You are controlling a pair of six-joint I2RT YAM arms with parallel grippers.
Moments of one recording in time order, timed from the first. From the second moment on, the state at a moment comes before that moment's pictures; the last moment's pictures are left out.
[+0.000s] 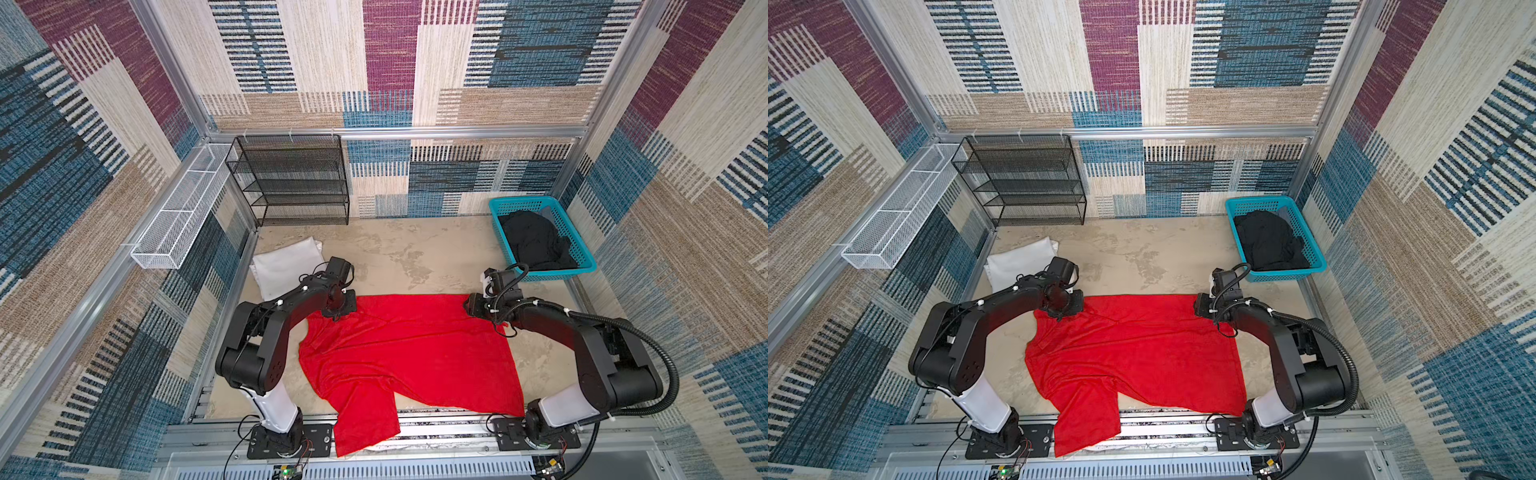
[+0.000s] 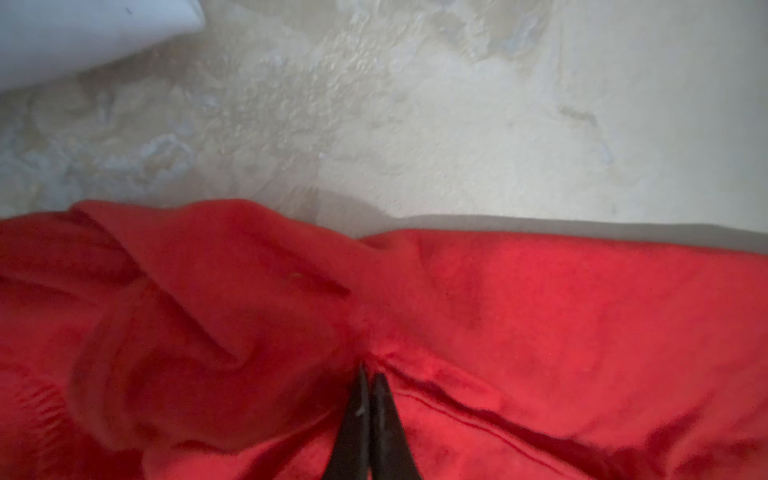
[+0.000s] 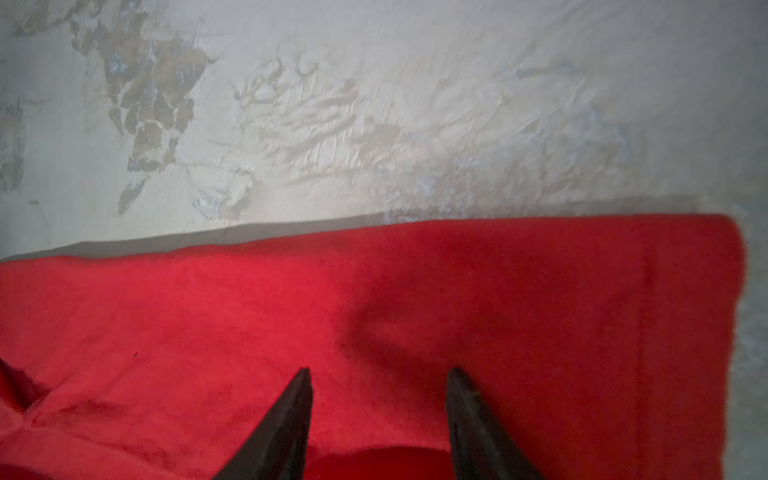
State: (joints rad) left arm -0.32 1.69 1.04 -0.53 0.01 -0.41; right arm 0.19 1.52 0.70 -0.14 -0.18 0.41
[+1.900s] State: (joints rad) left arm -0.12 1.70 1.02 -0.43 0.04 -0.50; right arm 0.19 1.59 0.79 -0.16 -0.14 0.39
